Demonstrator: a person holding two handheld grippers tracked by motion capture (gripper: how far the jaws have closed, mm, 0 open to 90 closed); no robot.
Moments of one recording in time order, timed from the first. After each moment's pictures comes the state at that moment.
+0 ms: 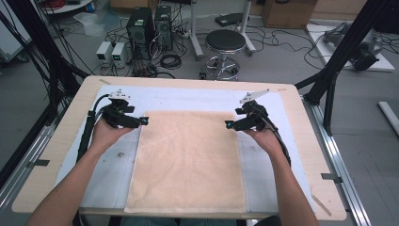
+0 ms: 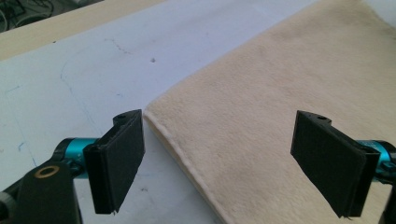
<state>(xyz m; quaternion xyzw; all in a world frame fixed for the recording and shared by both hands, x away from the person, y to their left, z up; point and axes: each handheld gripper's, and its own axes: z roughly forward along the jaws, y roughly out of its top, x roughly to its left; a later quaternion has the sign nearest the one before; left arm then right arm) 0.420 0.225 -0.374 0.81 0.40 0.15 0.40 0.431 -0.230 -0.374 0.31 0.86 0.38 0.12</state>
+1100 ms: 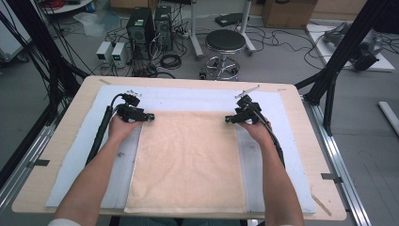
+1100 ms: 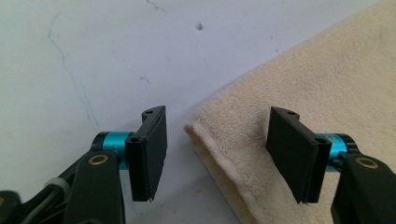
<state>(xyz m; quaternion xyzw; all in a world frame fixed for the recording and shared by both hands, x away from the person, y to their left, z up) 0.480 0.215 -0.433 0.80 0.47 0.13 0.35 0.484 -0.228 -0.415 0.38 0.86 0.32 0.11</state>
